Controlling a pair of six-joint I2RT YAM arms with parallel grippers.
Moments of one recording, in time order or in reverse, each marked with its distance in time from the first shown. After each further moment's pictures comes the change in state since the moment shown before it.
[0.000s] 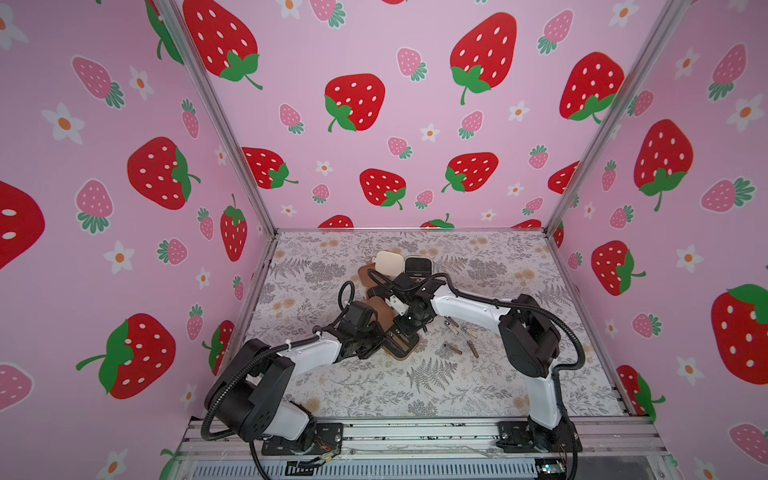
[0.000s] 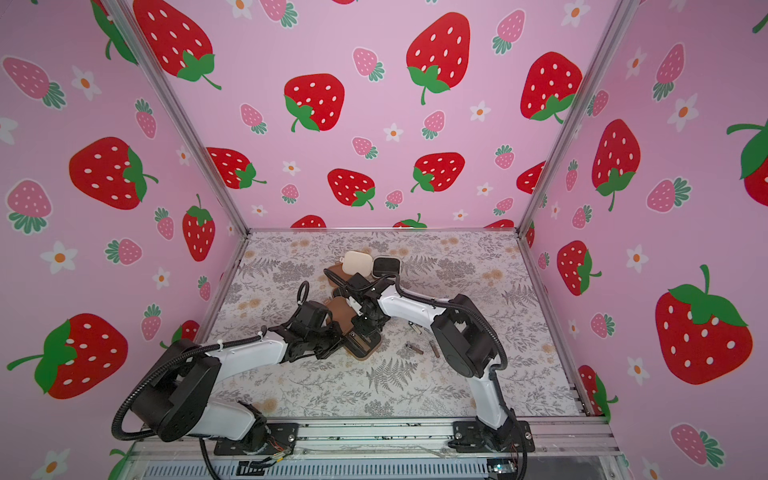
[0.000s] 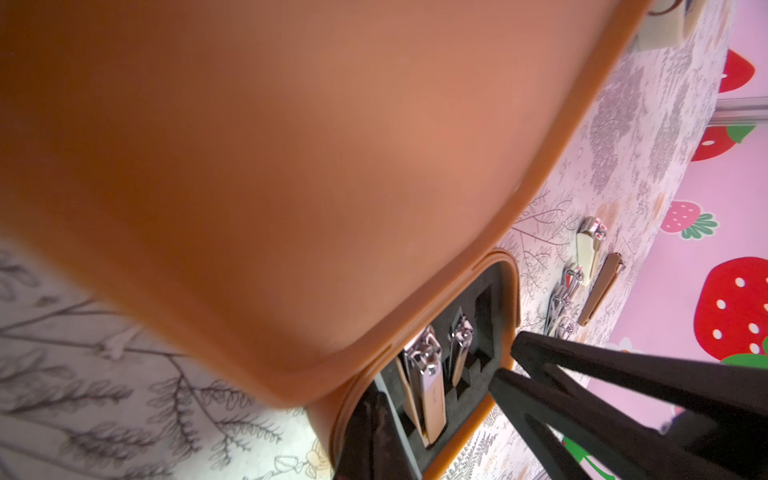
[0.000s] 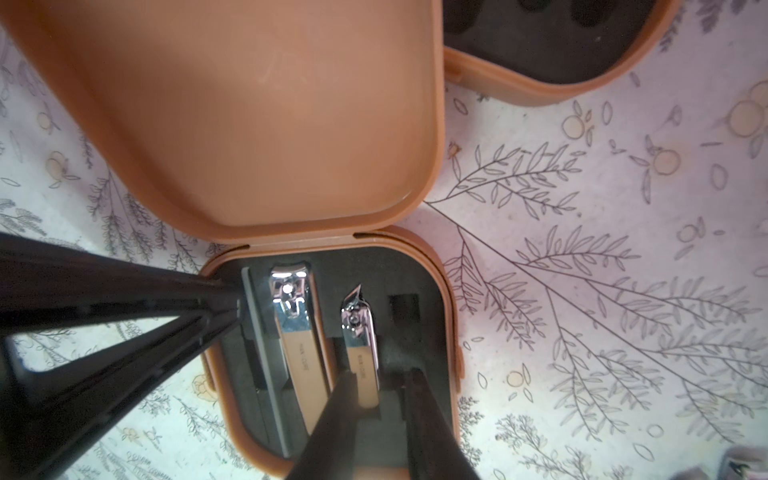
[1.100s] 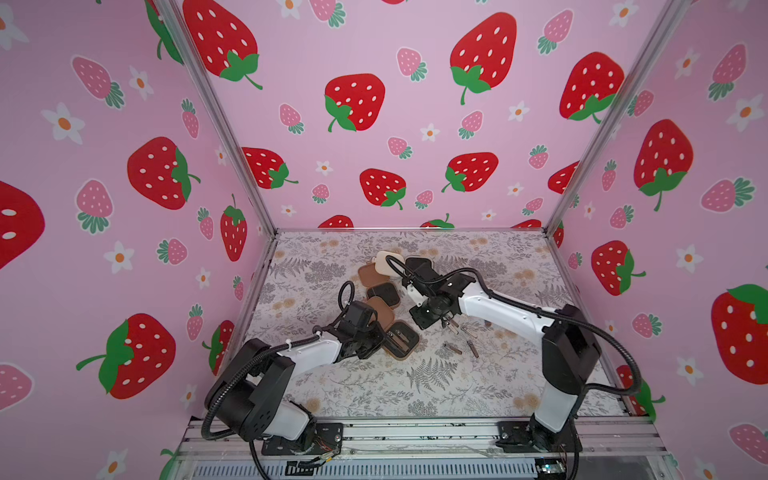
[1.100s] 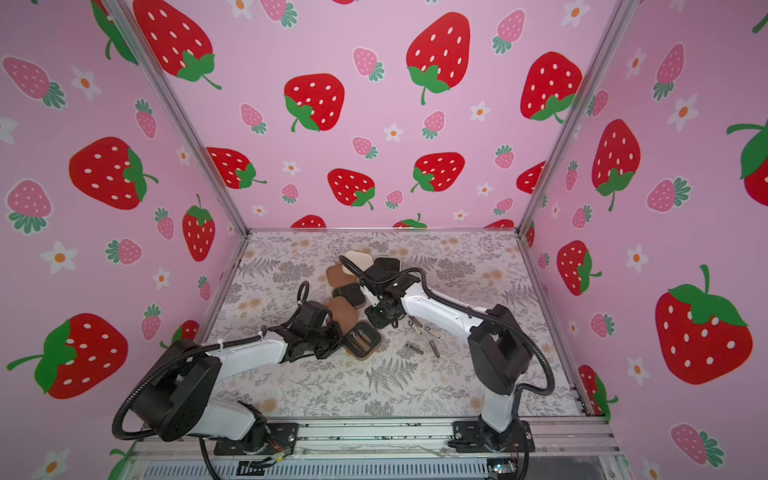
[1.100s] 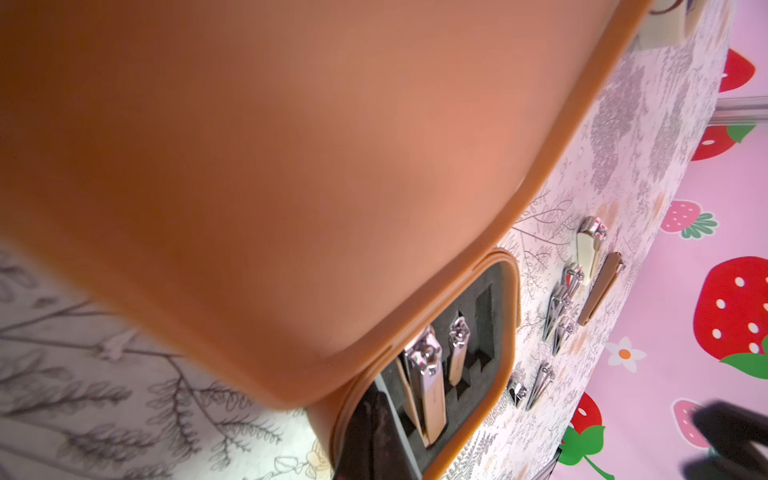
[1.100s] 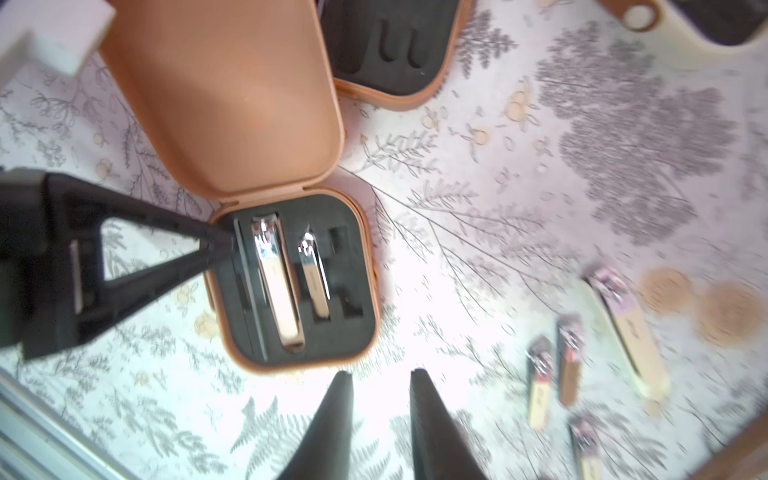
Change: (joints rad) left arm 0.001 0.002 0.000 0.001 0.004 0.000; right arm -0.061 -0.300 -0.163 -0.025 0.089 -0.007
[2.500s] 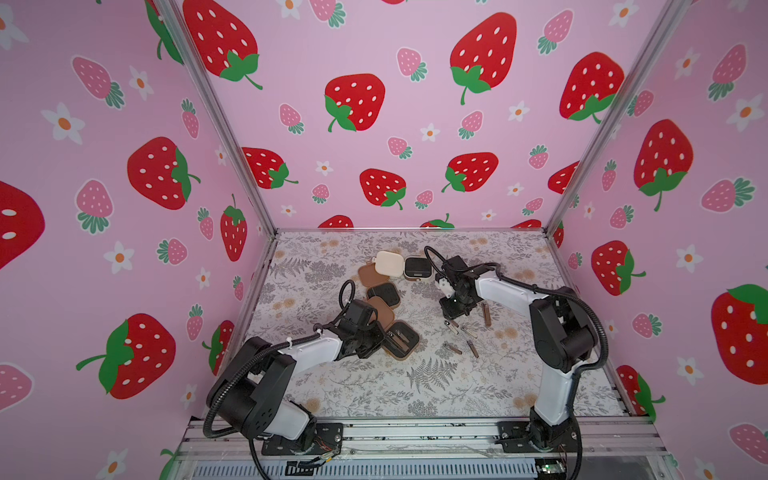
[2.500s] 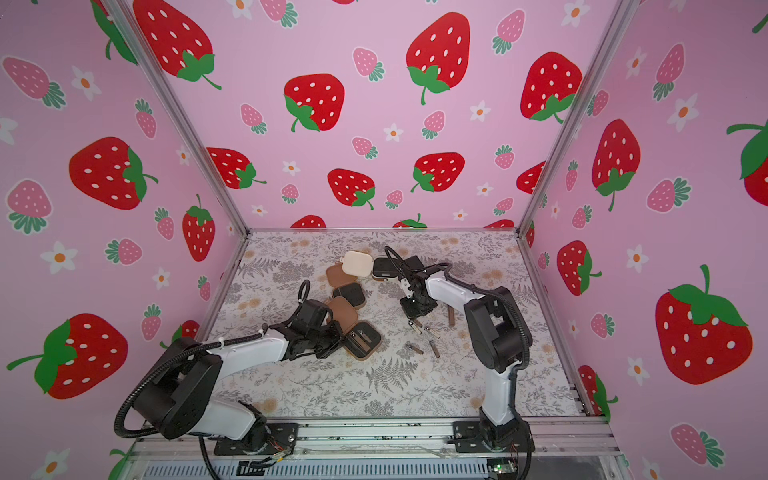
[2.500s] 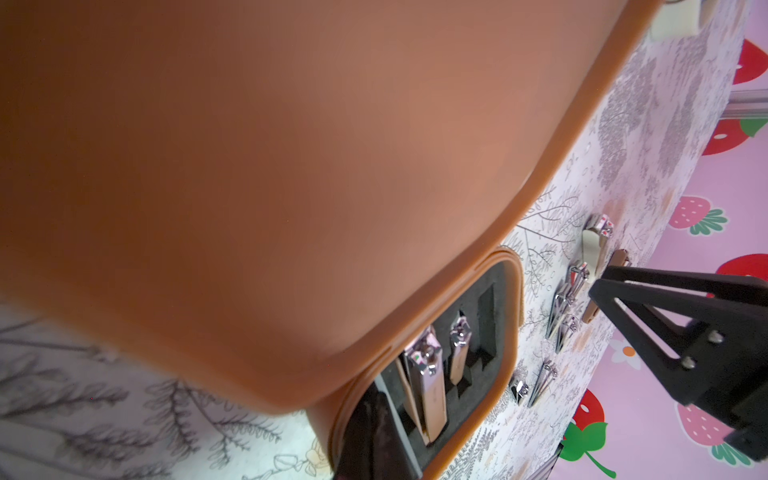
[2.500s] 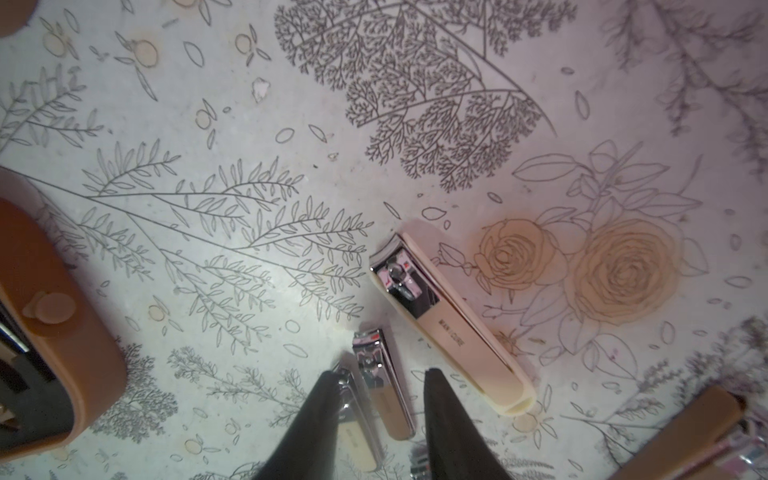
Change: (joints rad) left arm 0.005 0.015 0.023 -0.030 0.017 0.011; right arm -0.292 0.182 -0.047 0.062 -0.055 -0.122
